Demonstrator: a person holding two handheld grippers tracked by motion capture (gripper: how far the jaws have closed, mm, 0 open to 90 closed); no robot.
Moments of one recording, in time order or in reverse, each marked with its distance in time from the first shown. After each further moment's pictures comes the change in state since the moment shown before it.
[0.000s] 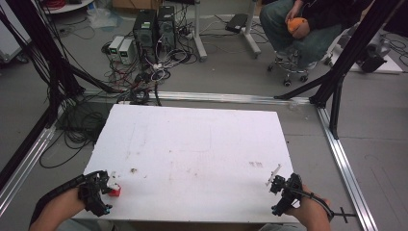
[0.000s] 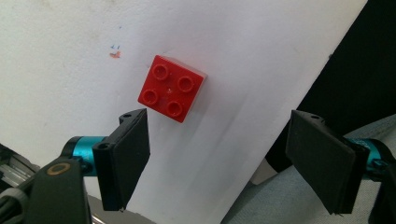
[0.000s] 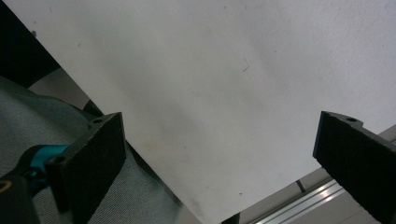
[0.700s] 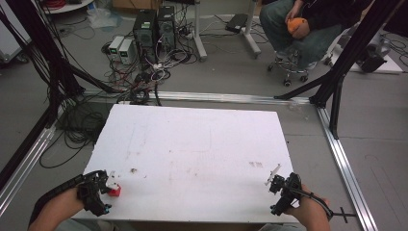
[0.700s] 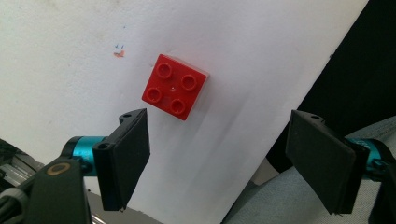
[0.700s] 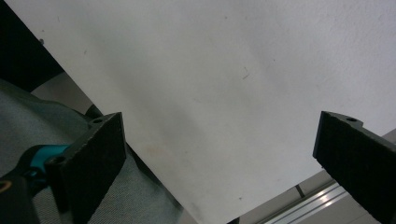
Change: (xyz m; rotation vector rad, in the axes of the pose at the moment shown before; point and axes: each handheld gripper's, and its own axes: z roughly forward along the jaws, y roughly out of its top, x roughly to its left) left arm 0.001 -0.001 -0.002 -0.009 0.006 -0.003; right arm 0.001 0.002 -0.002 -0.021 0.007 -0.004
